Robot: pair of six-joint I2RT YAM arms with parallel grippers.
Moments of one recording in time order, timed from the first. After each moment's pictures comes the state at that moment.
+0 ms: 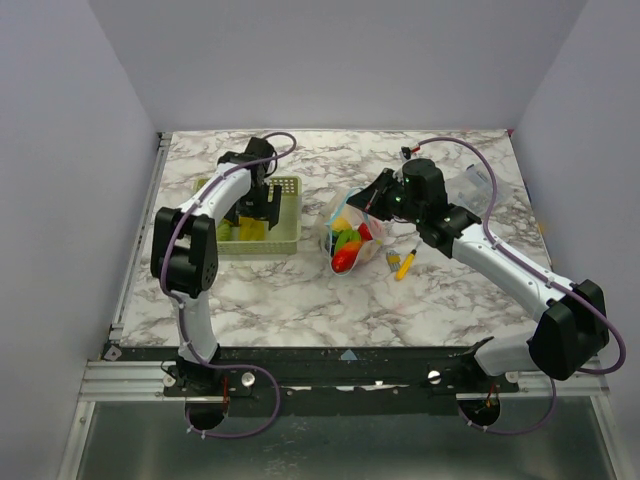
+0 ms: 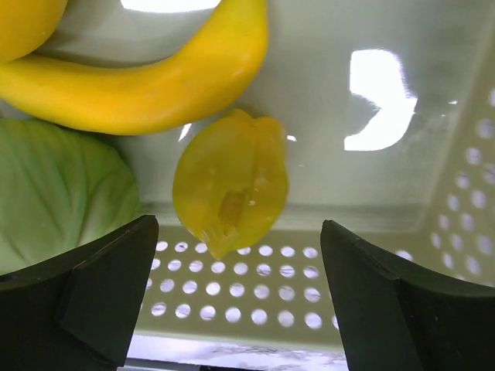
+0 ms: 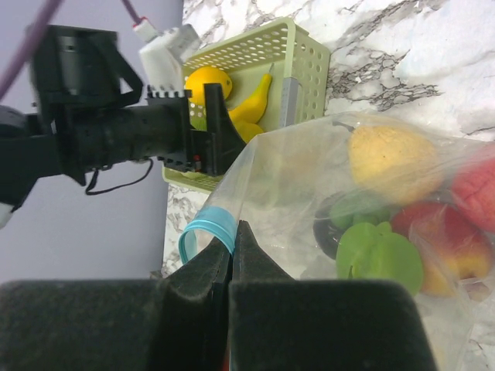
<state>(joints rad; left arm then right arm) -0.27 1.93 1.61 -0.96 -0.11 -0.19 0.56 1.38 1.09 -0.11 -0.14 0.90</state>
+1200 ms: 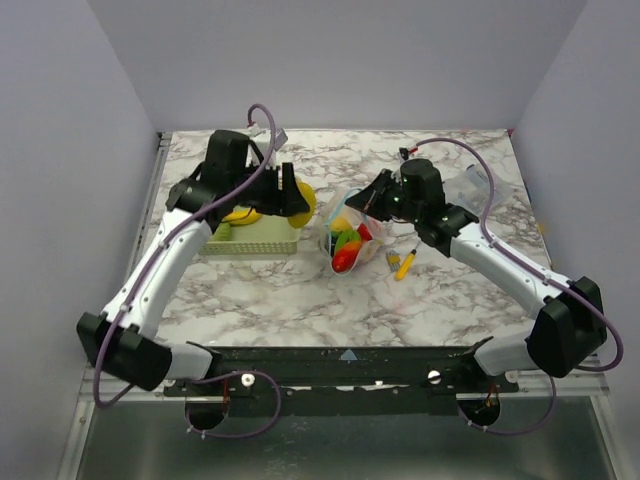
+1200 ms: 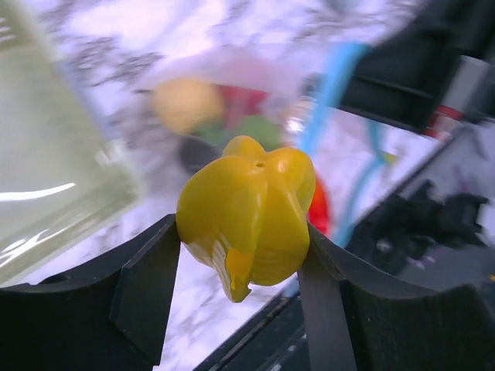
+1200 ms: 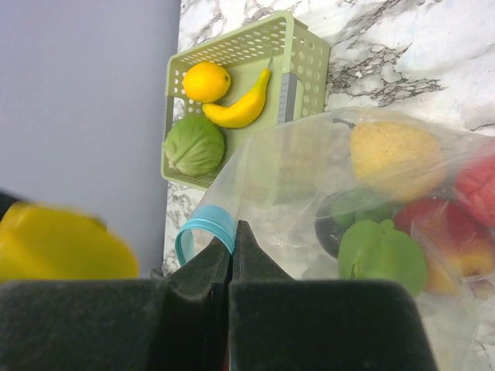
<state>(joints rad) -0.34 1.40 1.49 -0.80 0.43 -0.25 0.56 1.39 1.10 -0.10 -0.15 0.90</state>
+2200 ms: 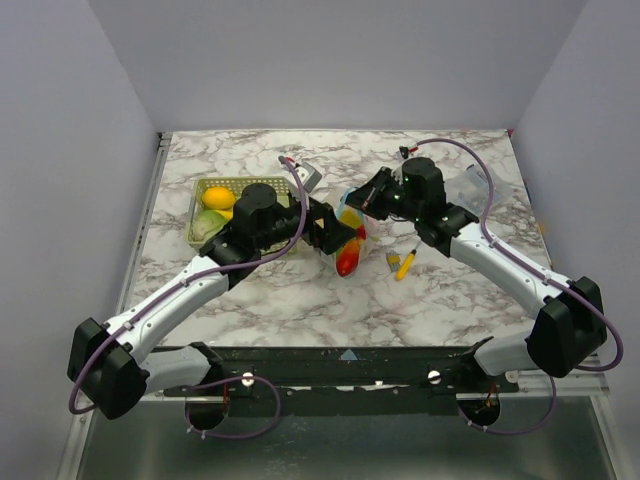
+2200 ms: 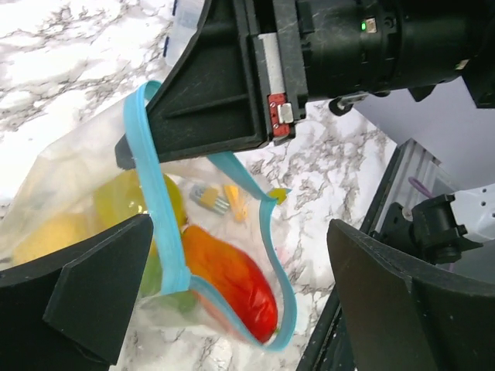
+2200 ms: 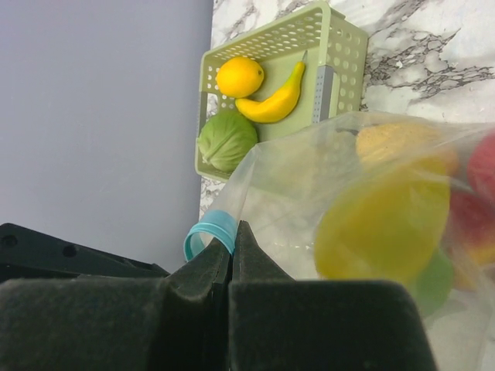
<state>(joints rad) -0.67 1.17 0.94 0.09 0.41 -0.33 0.56 1.40 1.09 -0.06 -0.21 0.99</state>
